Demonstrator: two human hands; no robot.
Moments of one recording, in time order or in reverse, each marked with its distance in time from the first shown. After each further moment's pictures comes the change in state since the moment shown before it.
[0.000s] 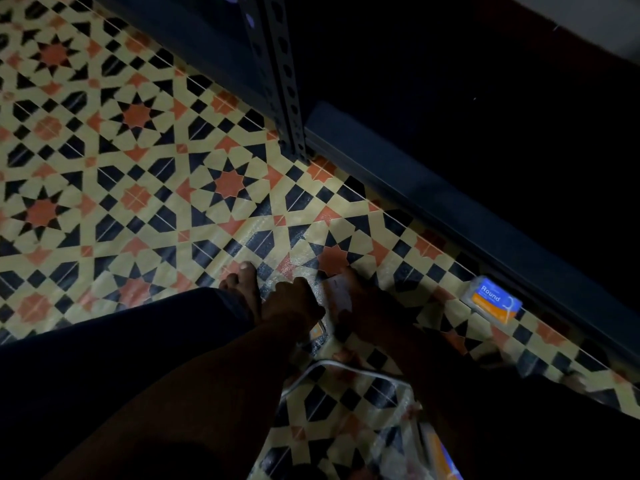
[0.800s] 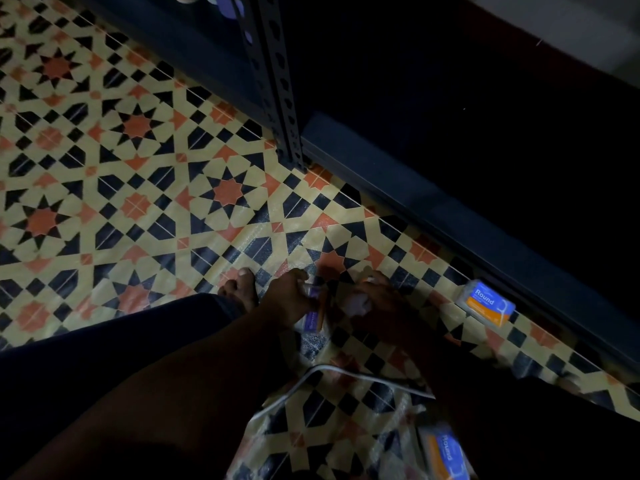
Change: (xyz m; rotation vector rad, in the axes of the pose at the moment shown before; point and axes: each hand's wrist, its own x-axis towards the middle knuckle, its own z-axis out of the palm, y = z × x) left_hand 0.005 -0.017 -0.017 -0.383 0.058 0.251; right_hand -0.007 0.032 -0.019 0.130 -0.052 0.020
